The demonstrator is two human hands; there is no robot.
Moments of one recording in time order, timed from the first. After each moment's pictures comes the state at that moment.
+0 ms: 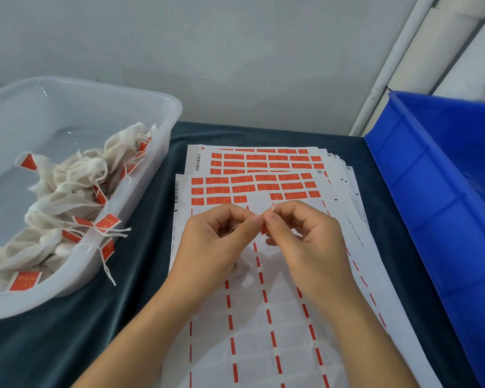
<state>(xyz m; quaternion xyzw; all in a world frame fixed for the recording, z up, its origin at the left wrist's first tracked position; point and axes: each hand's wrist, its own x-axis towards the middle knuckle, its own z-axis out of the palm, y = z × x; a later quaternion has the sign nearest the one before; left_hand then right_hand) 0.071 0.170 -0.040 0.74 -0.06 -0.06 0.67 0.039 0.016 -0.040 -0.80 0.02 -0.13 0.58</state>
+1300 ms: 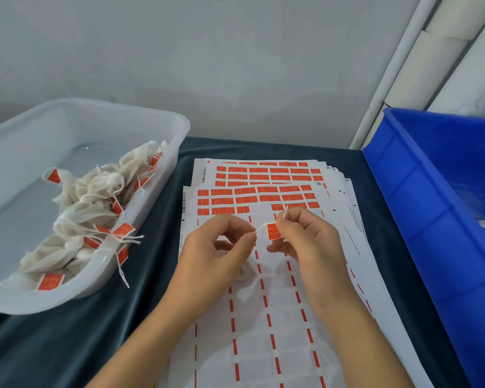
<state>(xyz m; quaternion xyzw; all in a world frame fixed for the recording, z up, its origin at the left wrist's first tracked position) 0.063 0.182 -0.044 0.81 -0.12 0.01 0.57 0.036 0.017 -0.031 -0.73 0.05 -0.10 0.67</state>
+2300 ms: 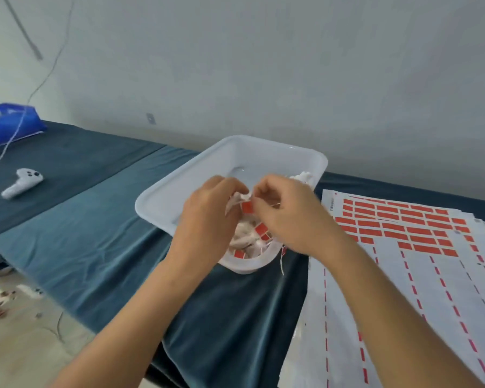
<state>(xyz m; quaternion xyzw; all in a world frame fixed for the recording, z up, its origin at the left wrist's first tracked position) 0.029 0.364 0.061 0.92 -0.02 0.27 0.29 0.077 0.201 0.068 -0.83 -0.28 -0.02 0.49</state>
